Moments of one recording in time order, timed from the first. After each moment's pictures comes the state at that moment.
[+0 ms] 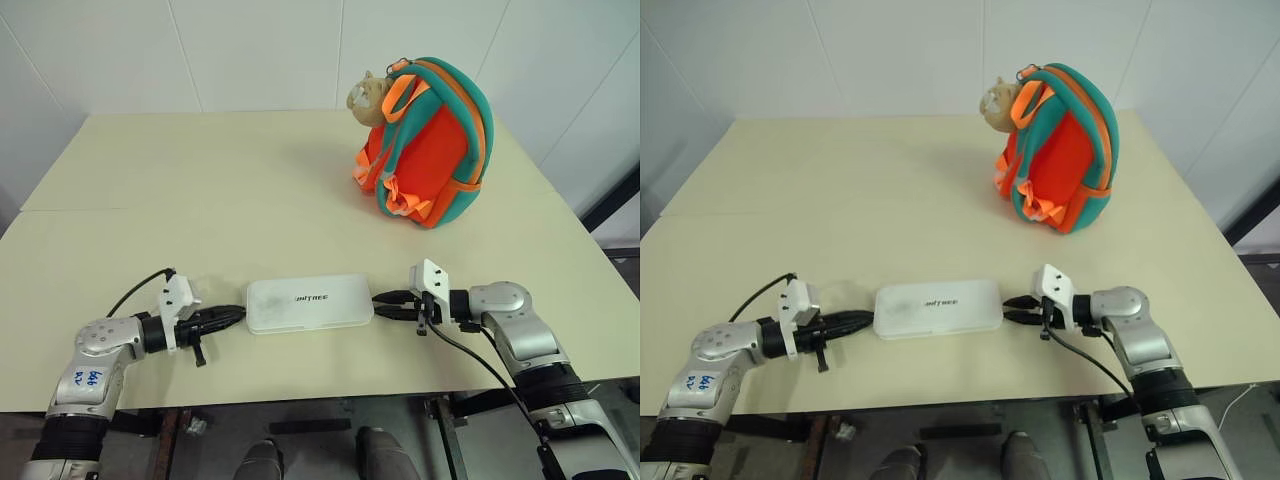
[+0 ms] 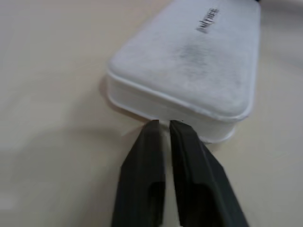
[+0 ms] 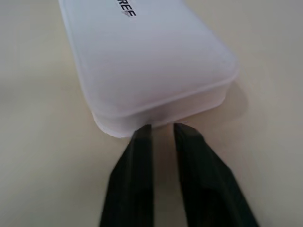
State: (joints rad) left arm -0.21 0.68 0.15 0.14 -0.34 0.12 -1.03; right arm -0.49 -0.57 0.11 0.26 0.15 0.10 1.23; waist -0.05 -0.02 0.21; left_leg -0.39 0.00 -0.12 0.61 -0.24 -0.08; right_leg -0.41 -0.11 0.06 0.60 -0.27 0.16
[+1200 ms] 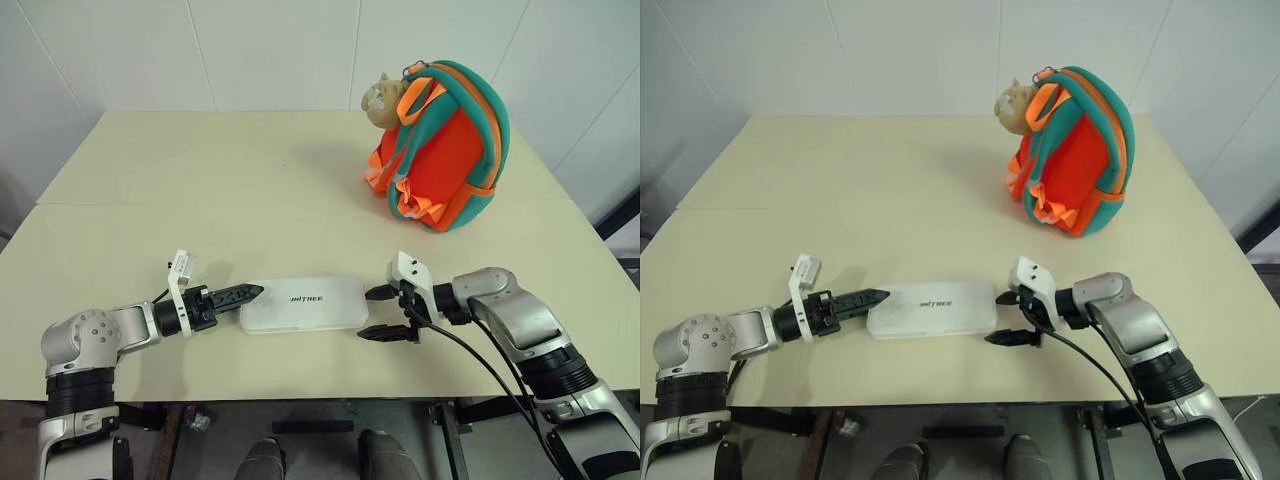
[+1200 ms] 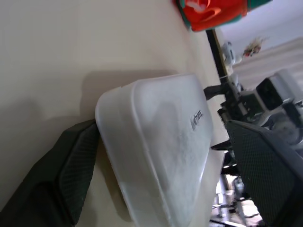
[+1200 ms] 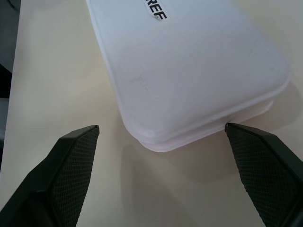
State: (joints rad) left arm -0.46 0.55 0.37 0.17 -0.83 1.39 -0.70; right arm -0.59 -0.62 0.27 0.01 0.24 0.61 1.18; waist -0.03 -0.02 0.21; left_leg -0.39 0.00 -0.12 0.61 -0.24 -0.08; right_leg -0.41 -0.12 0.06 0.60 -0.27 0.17
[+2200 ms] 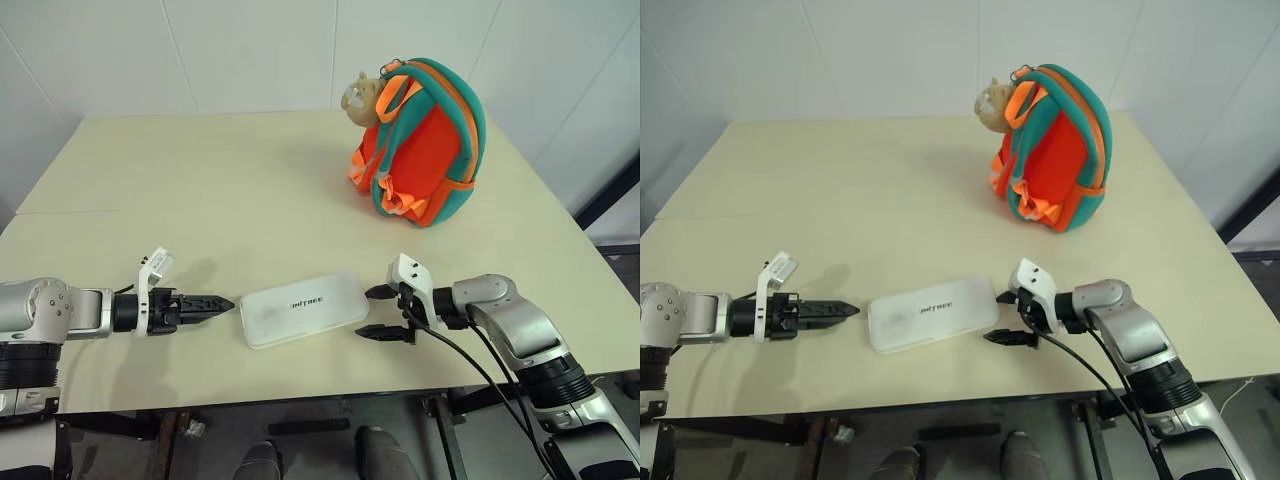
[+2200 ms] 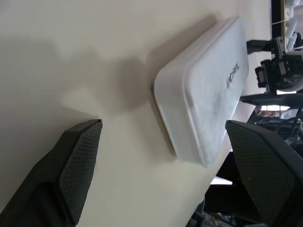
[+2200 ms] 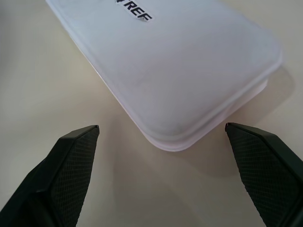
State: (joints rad) left arm -0.50 0.89 0.20 0.19 -0.85 1.55 -0.79; right arm -0.54 -0.59 0.23 -0.02 0.23 0.59 1.13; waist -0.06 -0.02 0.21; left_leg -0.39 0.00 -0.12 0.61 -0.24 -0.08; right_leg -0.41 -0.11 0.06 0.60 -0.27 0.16
